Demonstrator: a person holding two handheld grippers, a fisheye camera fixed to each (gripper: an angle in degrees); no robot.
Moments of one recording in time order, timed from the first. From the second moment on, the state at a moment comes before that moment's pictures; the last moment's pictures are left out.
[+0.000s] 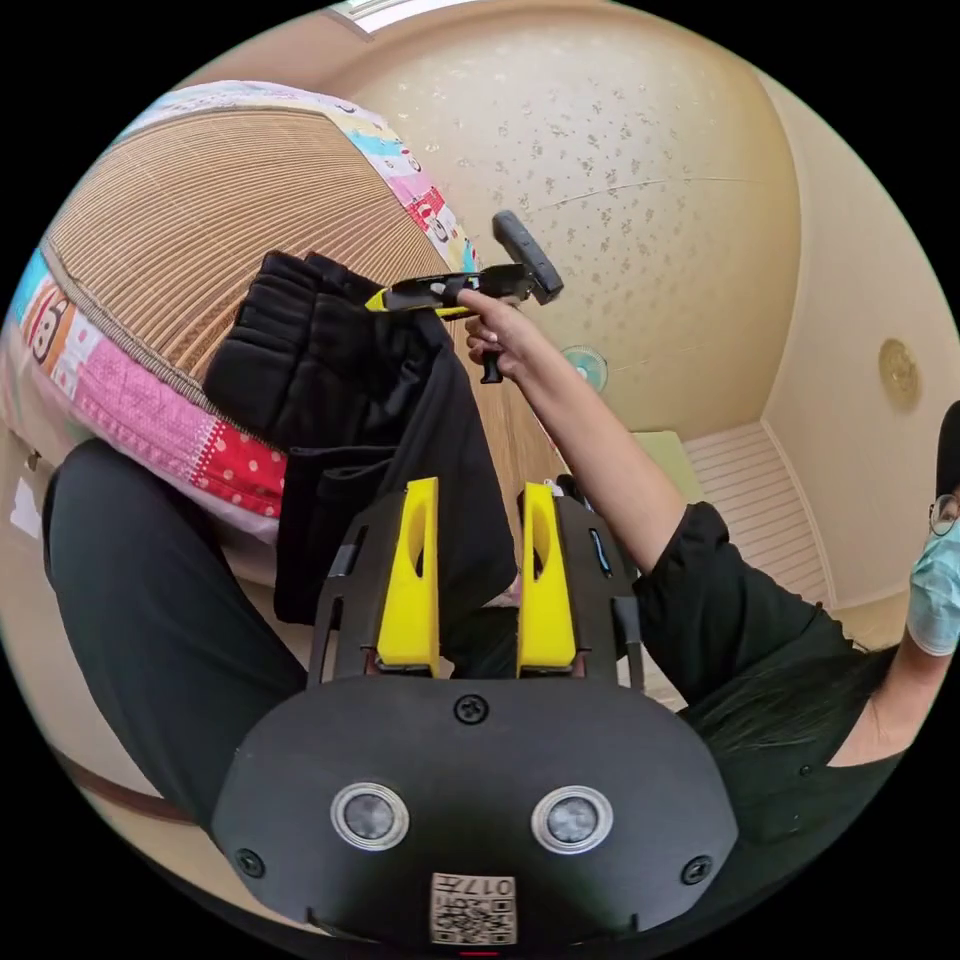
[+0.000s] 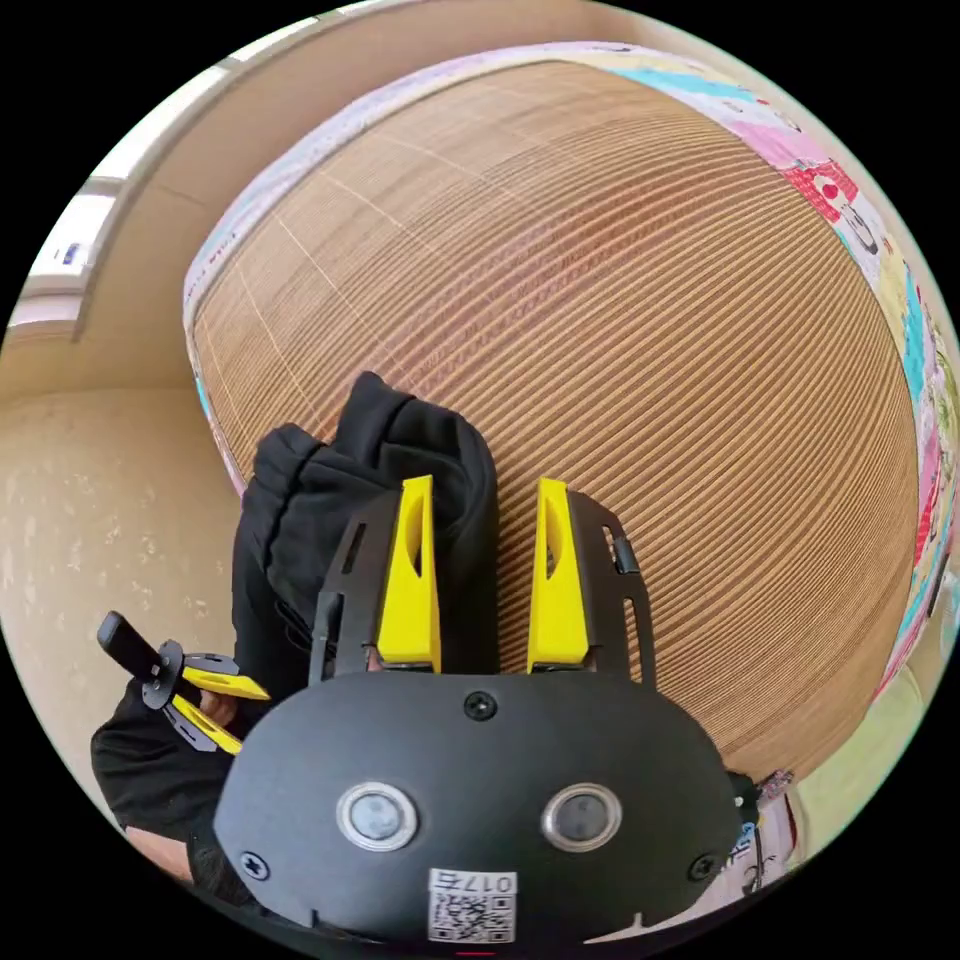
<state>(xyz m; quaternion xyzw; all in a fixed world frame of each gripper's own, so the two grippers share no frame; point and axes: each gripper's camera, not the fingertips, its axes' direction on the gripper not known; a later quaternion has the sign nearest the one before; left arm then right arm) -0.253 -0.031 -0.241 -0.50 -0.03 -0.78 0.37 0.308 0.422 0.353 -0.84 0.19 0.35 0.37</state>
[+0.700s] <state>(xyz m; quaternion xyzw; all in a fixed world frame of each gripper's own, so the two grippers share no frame) -0.292 -0.094 -0.225 -0.24 -0.05 -0.84 0.49 0.184 0.091 0.136 -0.06 -0.24 0.62 0.75</state>
